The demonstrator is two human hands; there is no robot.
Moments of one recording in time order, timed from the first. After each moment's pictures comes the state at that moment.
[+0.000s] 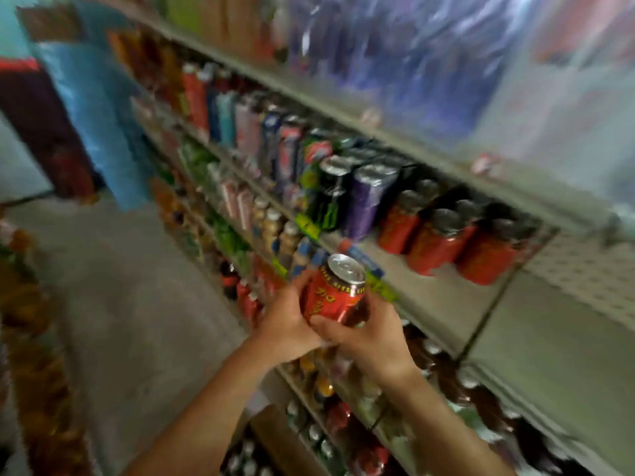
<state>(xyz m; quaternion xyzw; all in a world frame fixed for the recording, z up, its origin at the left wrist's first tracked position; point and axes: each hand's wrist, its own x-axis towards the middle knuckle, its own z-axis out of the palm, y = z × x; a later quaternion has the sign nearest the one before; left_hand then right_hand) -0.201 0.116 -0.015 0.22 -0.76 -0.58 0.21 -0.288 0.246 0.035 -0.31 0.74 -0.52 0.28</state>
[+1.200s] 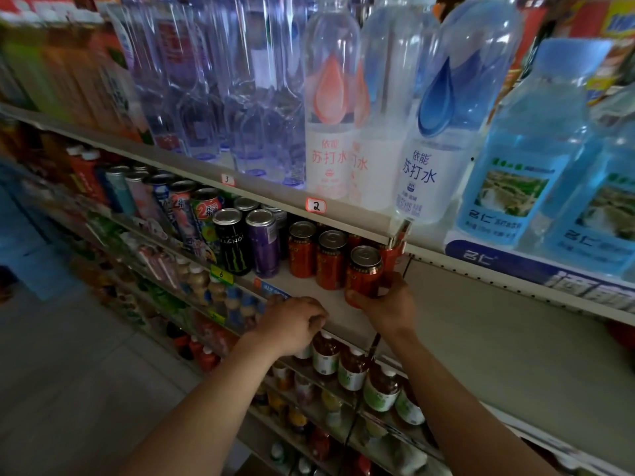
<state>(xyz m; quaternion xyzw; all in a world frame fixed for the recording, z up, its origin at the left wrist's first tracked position) -0.335 0.161 0.031 0.07 -0.99 -0.15 -0.04 -0.448 0.328 0.022 -0.12 0.84 -0.53 0.00</state>
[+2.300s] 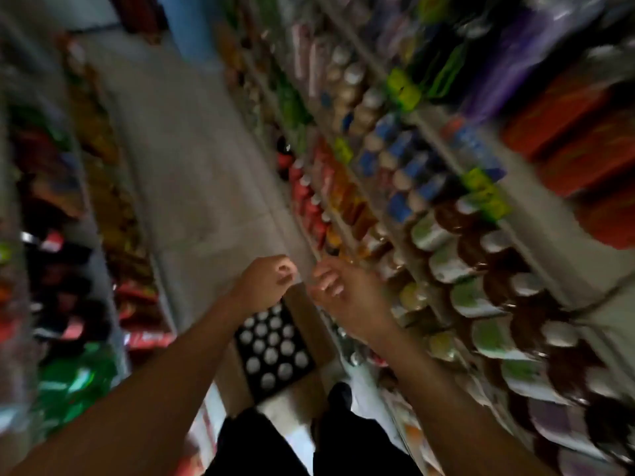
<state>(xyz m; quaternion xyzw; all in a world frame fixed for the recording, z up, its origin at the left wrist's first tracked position) -0.102 0.115 -0.200 0.43 -0.80 -0.41 0.07 -0.256 0.234 -0.114 -0.50 0.71 -0.36 0.34</state>
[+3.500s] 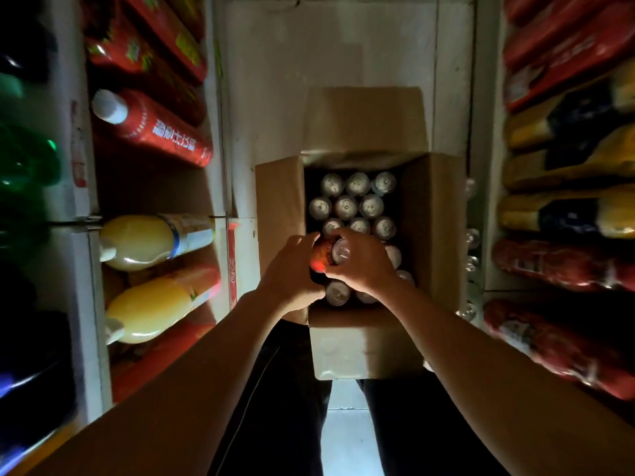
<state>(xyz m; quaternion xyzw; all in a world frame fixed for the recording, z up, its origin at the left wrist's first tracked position) 0.081 0.233 -0.653 0.63 -0.57 -0.52 -0.05 -0.080 0.221 -0.695 -0.61 0.64 0.01 0.47</state>
